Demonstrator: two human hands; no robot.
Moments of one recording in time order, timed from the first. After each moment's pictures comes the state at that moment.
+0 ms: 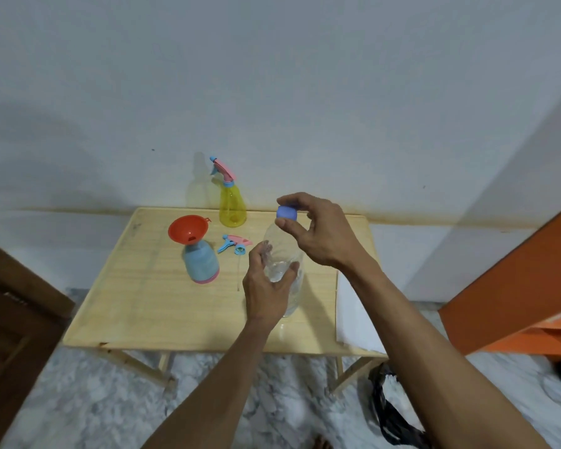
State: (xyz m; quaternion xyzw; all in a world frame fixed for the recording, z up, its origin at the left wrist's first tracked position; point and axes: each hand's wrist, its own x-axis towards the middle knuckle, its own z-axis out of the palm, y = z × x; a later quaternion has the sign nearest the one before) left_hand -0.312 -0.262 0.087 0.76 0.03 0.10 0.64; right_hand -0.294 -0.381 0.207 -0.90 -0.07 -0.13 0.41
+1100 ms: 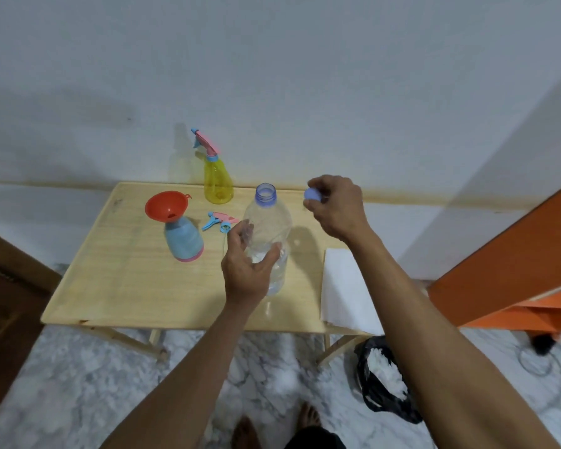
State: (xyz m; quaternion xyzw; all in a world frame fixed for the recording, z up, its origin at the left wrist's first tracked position) left_hand -0.310 -0.265 0.082 0.75 0.02 0.13 0.65; right_hand -0.270 -0.441 0.177 -0.91 0.07 -0.11 0.40
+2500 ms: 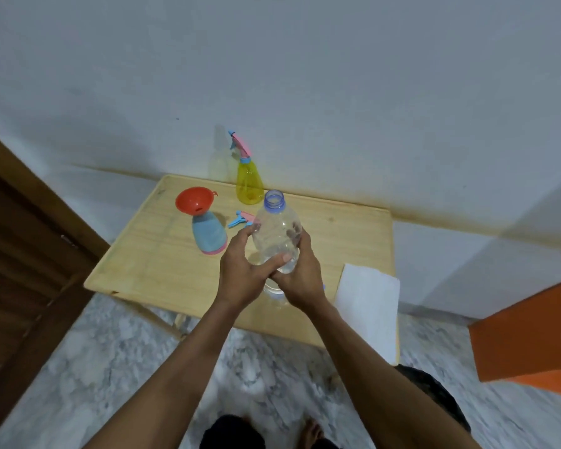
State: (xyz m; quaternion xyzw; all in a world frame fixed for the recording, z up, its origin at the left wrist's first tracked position) left_hand -0.324 -0.260 0.112 0.83 0.06 0.09 0.54; right_hand -0.312 -0.389 0.071 -0.80 -0.03 -0.05 0.60
